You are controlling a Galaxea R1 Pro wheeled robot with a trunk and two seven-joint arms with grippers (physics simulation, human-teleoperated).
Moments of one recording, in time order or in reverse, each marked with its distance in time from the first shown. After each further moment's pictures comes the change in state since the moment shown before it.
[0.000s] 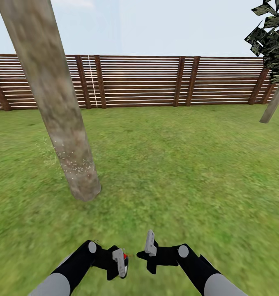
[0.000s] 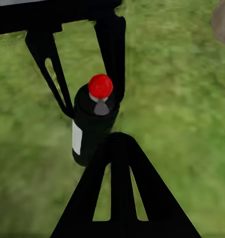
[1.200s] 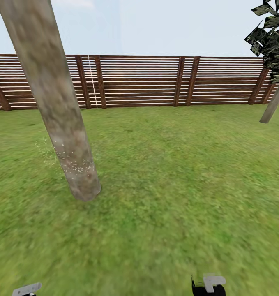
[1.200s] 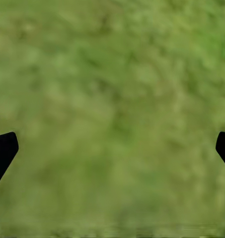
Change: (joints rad) left arm 0.246 0.221 1.226 0.219 0.075 -0.260 0.687; right arm 0.148 -0.093 -0.010 0.456 -0.609 -0.098 -1.004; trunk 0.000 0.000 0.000
